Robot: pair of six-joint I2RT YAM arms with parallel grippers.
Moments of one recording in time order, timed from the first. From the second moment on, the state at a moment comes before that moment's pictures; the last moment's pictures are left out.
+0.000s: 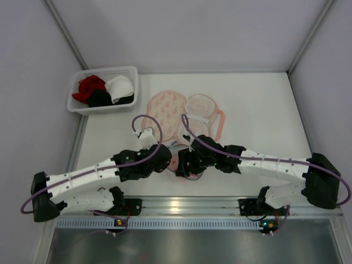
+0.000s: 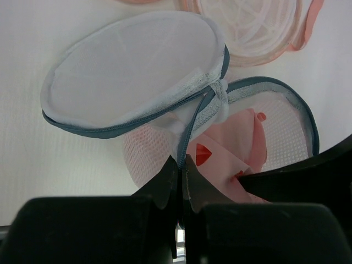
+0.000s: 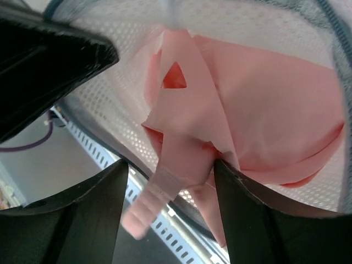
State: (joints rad) left arm -1.14 1.02 0.84 -0.78 -0.57 -1.25; right arm 1.10 1.27 0.83 -0.29 -0.13 0.72
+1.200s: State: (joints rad) left arm -1.14 0.95 0.77 -0.75 -0.52 -1.26; right arm 1.08 1.41 0.92 -0.19 0.06 0.70
